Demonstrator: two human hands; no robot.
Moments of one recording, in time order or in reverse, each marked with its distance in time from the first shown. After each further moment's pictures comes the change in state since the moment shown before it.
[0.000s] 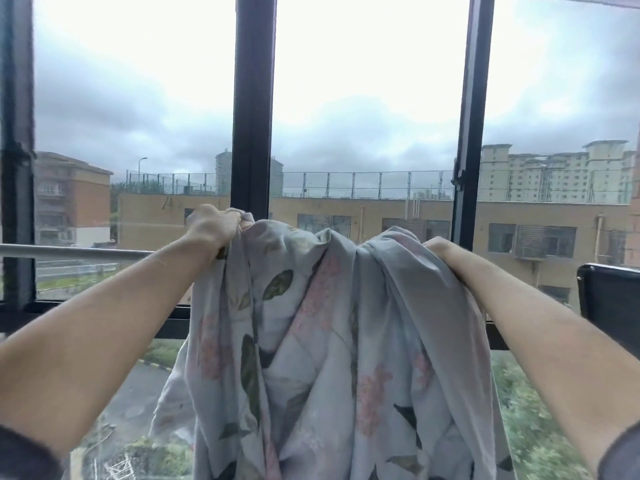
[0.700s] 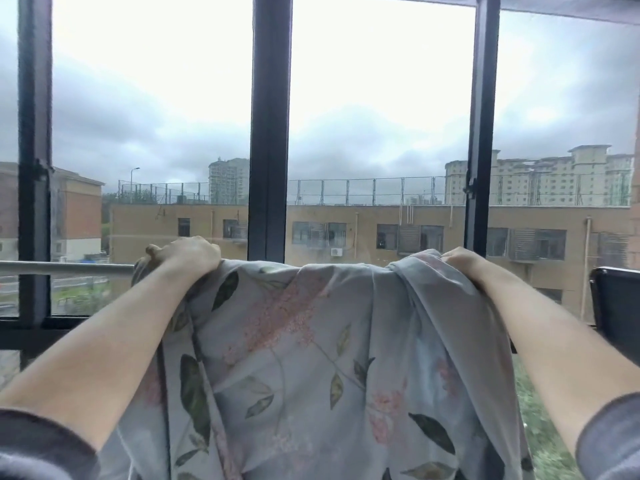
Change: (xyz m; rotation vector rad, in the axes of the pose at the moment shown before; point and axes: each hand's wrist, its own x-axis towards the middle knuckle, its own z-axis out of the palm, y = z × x) left_hand 0.047 -0.063 -0.063 0.936 -0.073 -0.040; right_hand -0.003 -0.021 0.023 -0.163 0.124 0.124
